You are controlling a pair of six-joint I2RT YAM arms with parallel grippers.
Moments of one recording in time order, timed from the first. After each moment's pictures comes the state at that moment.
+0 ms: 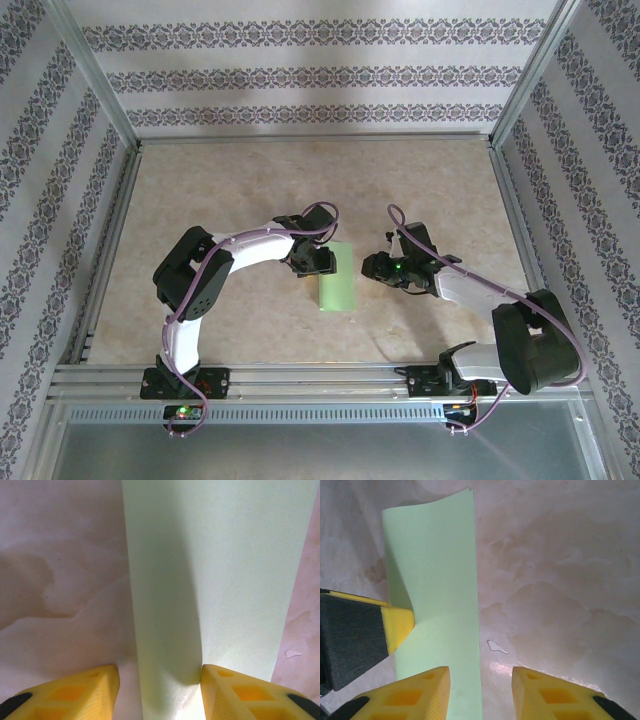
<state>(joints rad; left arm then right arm) -0.71 1.97 1.30 -0.59 0.18 -0.79 0.35 1.33 0.56 -0.19 -0.42 0.66</state>
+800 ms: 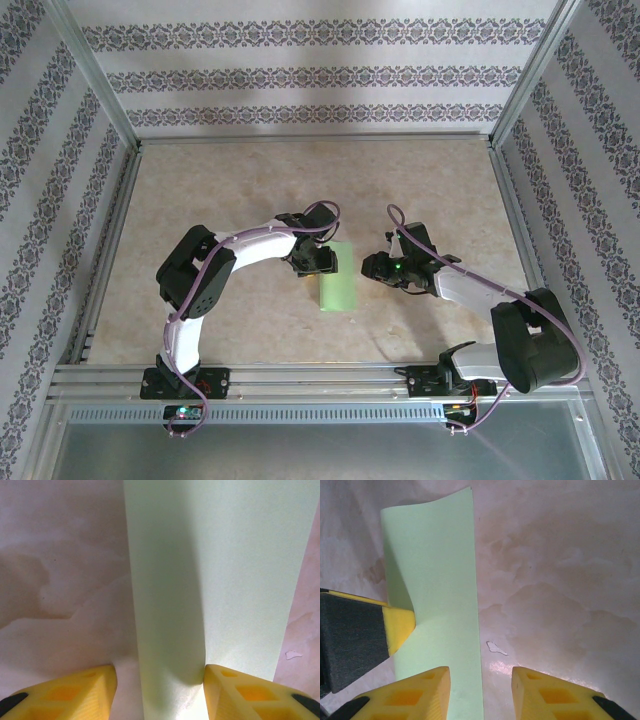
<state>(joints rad) -0.71 1.99 1.34 -0.64 0.19 -0.79 0.35 1.33 0.56 -0.19 -0.42 0.66</state>
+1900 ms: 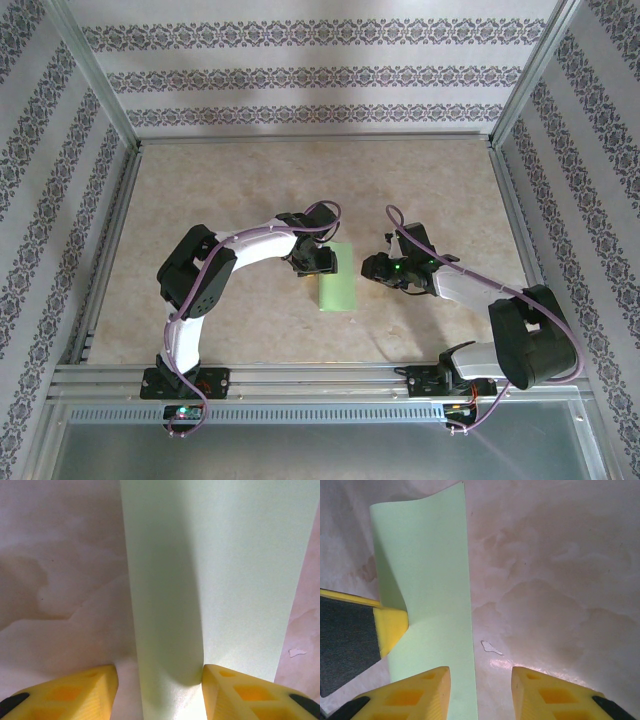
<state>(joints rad) -0.71 1.99 1.35 -0.65 0.19 -0.76 0.36 1.35 0.56 -0.18 -0.42 0.66</state>
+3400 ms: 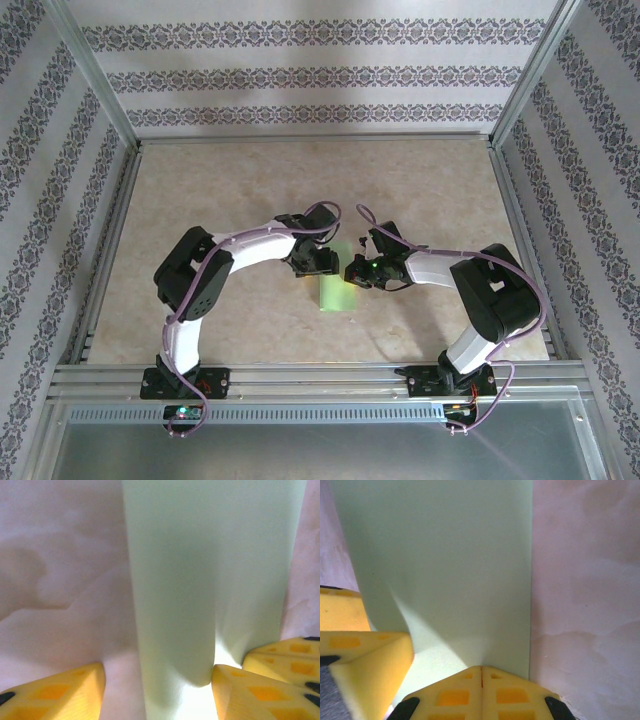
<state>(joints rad) -0.72 1.95 1.32 -0.64 0.17 -0.75 0.46 1.64 0.67 -0.09 -0.52 0.72</state>
